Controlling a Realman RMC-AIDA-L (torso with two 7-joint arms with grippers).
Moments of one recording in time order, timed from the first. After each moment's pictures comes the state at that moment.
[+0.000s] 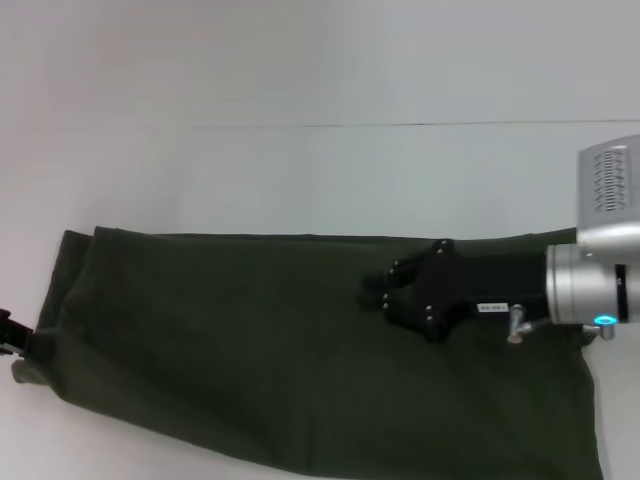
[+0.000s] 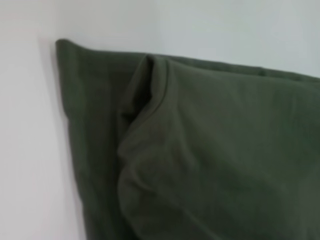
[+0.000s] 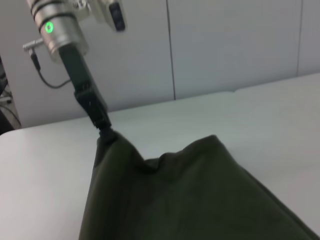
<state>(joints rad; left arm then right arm) -0.66 -1.93 0.30 0.90 2.81 1.84 -2.27 0.68 2.10 -0.83 -0.51 -1.99 -1.40 1.22</state>
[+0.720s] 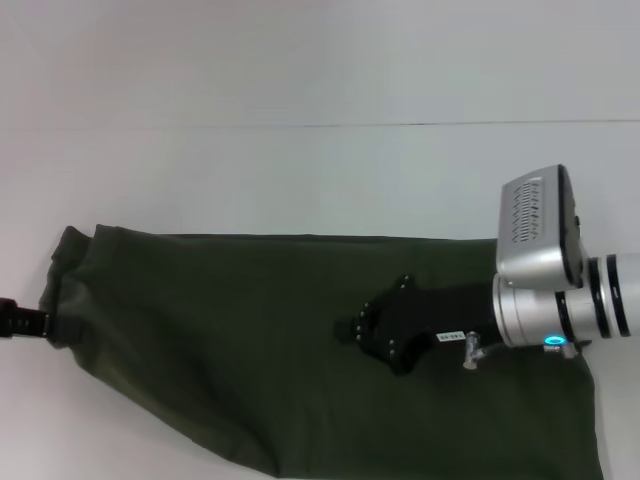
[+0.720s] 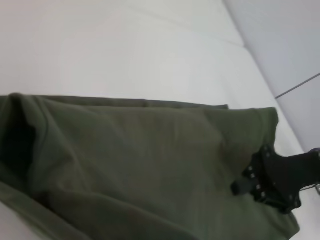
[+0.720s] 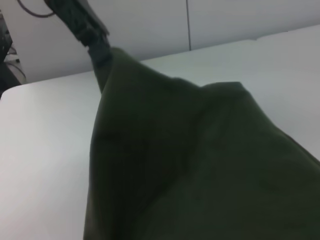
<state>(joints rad) -0.62 -1.93 0.23 0.90 2.62 2.01 -2.13 0.77 2.11 -0.95 -0.36 -1.99 -1.24 1.22</state>
